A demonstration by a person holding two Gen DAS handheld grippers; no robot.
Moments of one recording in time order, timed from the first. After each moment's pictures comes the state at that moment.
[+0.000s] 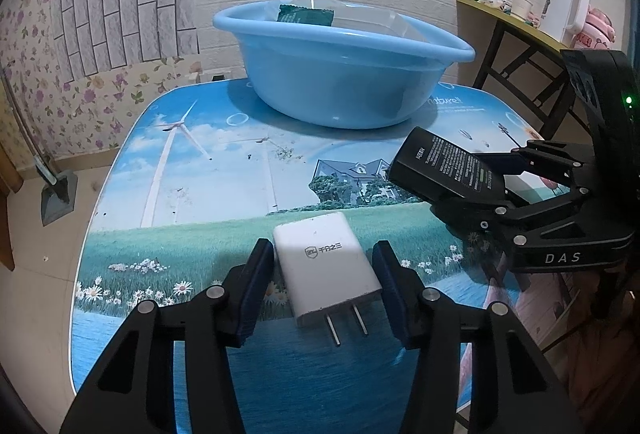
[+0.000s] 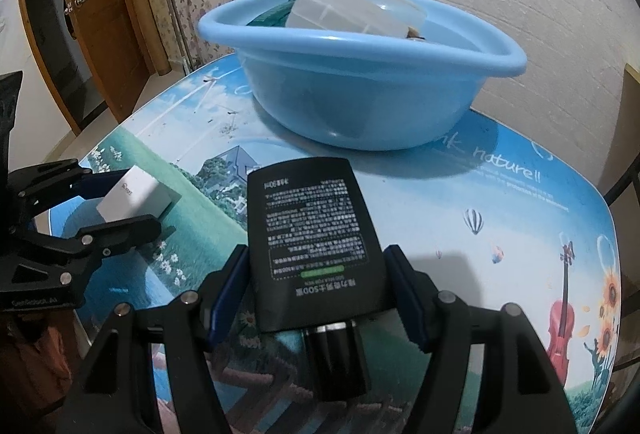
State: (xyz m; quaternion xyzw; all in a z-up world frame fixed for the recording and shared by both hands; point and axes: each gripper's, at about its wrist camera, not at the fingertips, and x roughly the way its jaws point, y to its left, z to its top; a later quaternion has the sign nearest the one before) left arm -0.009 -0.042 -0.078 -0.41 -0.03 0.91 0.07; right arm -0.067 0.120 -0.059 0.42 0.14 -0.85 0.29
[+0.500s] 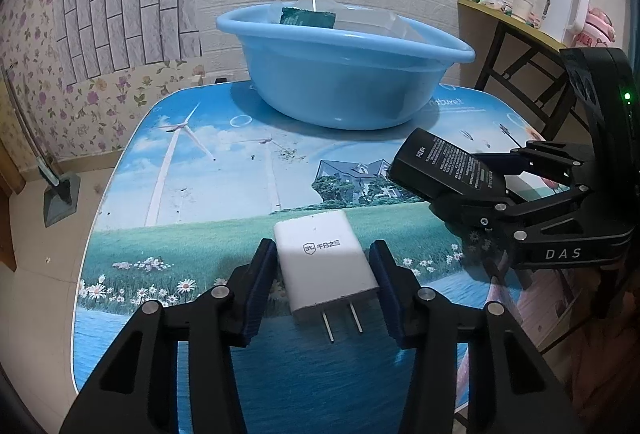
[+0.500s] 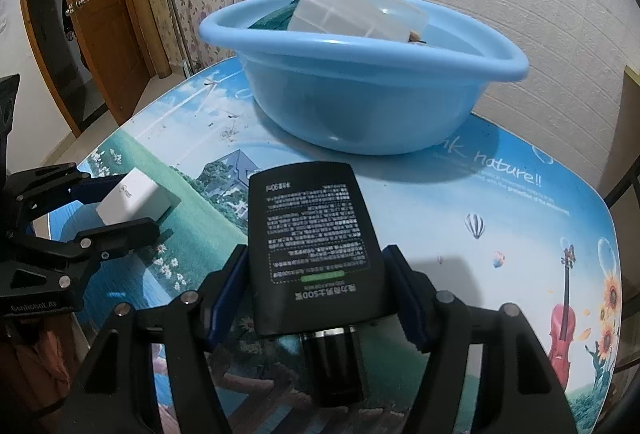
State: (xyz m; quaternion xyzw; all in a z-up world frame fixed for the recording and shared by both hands) left arm -0.007 -0.043 -0.077 -0.41 -0.02 0.91 0.06; right arm -0.068 0.121 -0.058 0.42 0.13 -0.85 0.30
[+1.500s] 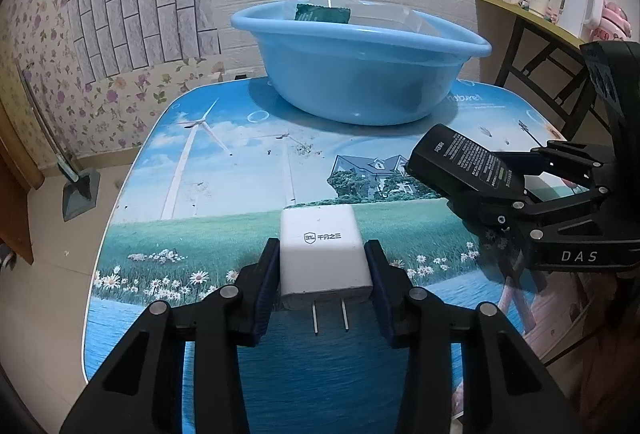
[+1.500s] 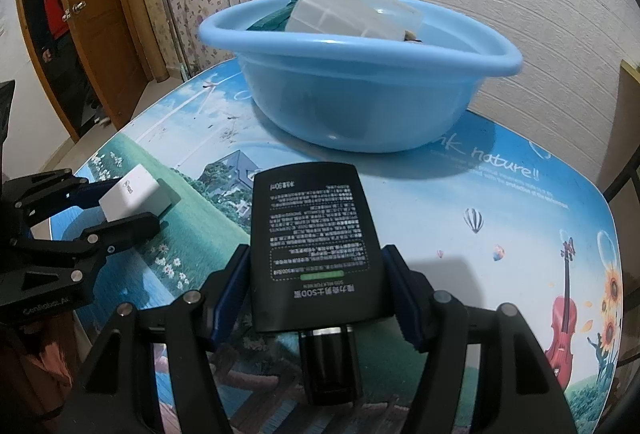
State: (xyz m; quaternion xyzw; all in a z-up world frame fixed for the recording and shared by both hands) left arm -0.005 -0.041 -0.077 -0.41 -0.01 0.91 0.02; right arm -0.066 0.121 -0.060 0.42 0.12 -0.85 0.29
